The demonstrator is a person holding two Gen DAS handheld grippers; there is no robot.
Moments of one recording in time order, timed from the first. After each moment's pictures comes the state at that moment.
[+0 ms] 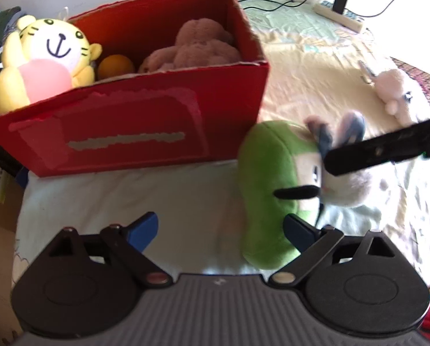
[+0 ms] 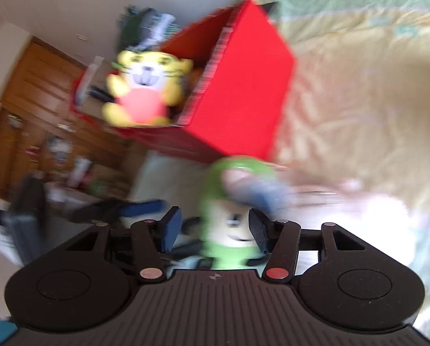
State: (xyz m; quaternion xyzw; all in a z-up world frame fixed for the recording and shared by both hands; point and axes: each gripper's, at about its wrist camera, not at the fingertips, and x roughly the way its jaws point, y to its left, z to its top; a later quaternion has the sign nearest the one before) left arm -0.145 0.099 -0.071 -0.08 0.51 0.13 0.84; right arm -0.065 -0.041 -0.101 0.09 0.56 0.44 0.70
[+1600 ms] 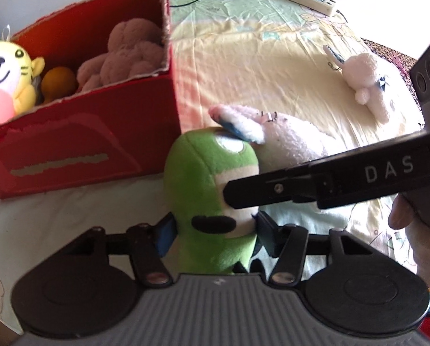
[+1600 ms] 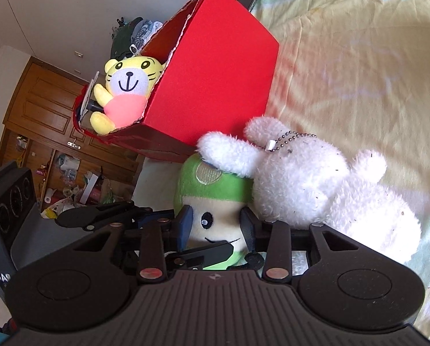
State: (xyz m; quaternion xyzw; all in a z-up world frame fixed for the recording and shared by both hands) left arm -0.106 0.058 -0.077 -0.07 0.53 0.07 0.84; right arm -0.059 -0.055 -0.132 0.17 0.55 0.47 0.67
